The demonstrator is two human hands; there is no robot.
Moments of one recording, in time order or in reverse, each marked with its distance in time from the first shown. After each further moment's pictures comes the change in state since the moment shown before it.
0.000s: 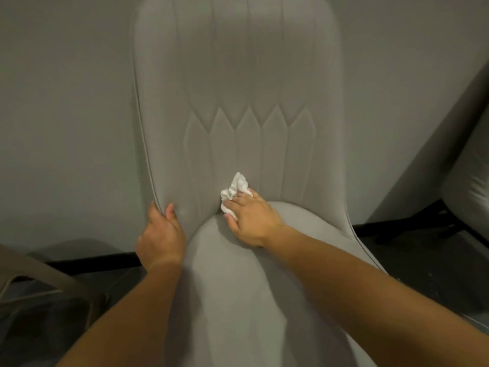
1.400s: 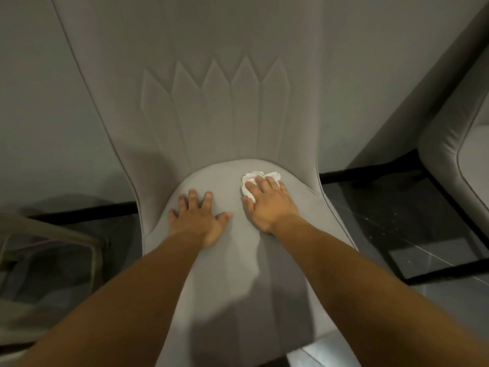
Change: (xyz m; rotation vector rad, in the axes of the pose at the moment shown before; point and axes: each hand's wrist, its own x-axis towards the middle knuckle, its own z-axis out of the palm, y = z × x) left_hand -0.085 0.059 -0.001 0.547 -0.929 0.349; right_hand -0.104 0.031 -0.019 0.114 -0.337 0.471
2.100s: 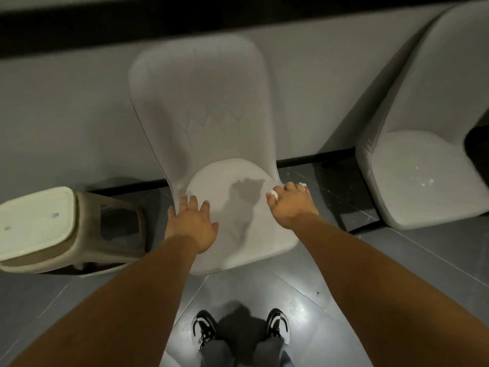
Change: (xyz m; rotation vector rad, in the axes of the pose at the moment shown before) left_hand -0.263 0.055 -0.236 0.259 -0.120 0.082; right_hand -0.193 -0.002 -0.290 0.030 -0.264 0.231
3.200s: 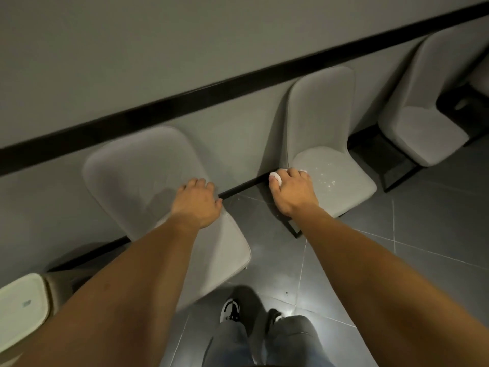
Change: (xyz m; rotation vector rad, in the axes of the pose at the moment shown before) left_hand -0.035 0.133 -0.240 0.141 0.324 0.427; right_hand -0.127 0.111 -0.225 0.160 0.389 0.267
